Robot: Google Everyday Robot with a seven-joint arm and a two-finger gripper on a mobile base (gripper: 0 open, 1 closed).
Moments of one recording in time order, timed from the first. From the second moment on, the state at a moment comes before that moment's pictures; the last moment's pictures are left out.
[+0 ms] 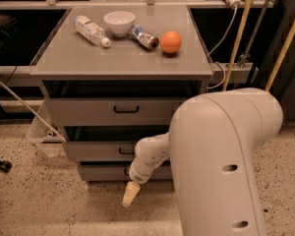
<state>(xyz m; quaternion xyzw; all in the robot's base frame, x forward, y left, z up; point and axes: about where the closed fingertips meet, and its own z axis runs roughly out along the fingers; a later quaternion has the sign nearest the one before) 0.535 0.056 0.407 -0.60 0.78 0.14 0.12</state>
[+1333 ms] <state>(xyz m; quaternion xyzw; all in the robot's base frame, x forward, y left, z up) 0.619 0.051 0.425 -0.53 0.81 0.14 0.21</state>
